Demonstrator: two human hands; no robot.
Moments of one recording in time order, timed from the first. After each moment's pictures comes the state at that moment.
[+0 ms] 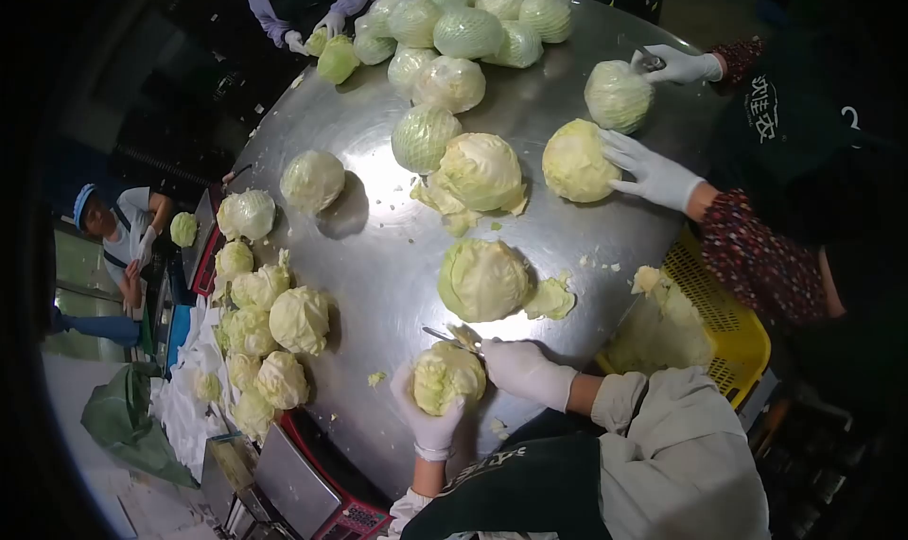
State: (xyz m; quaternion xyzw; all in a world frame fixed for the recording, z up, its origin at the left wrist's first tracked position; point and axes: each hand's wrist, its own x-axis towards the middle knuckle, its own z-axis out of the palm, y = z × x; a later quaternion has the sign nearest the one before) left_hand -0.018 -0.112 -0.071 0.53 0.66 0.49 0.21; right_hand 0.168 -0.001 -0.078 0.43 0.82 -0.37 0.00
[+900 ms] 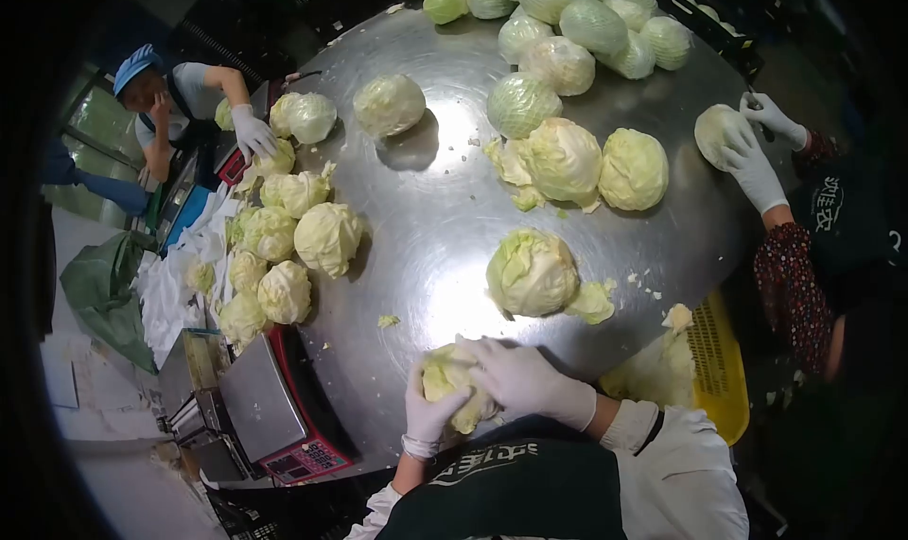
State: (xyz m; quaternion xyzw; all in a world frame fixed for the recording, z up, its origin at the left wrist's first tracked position) left_hand -0.008 -0.167 -0.056 0.22 0.66 0.56 0.46; right_hand 0.152 -0.006 -0.007 0.21 0.85 -0.47 -0.03
